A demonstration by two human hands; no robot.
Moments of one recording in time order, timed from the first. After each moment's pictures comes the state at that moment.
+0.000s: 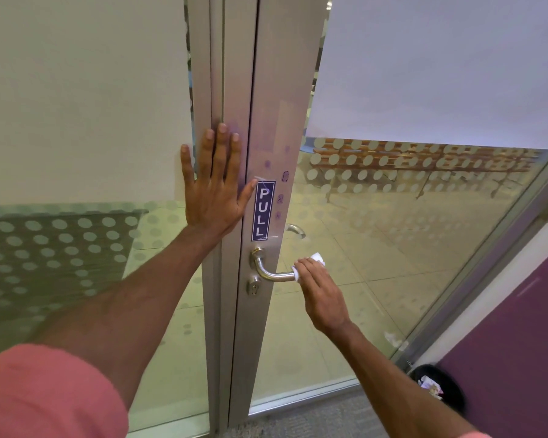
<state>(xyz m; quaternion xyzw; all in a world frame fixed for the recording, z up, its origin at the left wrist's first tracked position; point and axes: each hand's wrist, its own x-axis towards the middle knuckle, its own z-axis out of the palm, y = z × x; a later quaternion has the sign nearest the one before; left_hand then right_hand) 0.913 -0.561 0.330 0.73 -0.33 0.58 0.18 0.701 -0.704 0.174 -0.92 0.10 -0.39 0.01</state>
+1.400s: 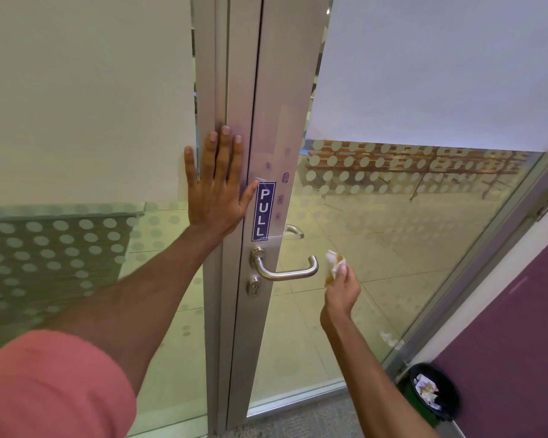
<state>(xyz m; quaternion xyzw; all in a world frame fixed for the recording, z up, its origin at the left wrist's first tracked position) 0.914 -0.561 0.329 0.72 -0.34 0.58 0.18 0.712 -0.686 0.203 -0.48 0.40 -0.55 0.55</state>
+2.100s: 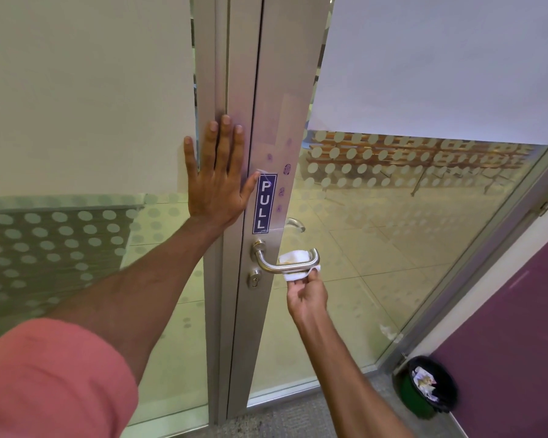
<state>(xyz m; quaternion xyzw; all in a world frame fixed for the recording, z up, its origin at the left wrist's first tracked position) 0.917 -0.564 0.327 0.71 -0.33 0.59 0.19 0.742 -0.640 0.219 -0.06 0.30 -0.41 0.86</state>
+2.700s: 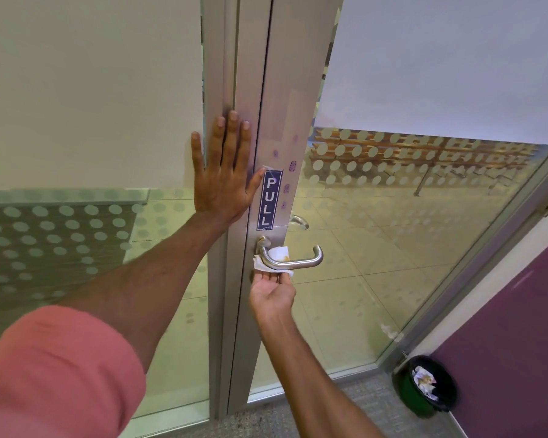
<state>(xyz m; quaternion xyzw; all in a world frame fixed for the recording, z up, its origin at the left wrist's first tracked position) 0.914 -0.561 0.329 0.71 -0.33 0.59 0.18 0.775 -0.580 0.221 0.08 0.18 -0.39 0.90</state>
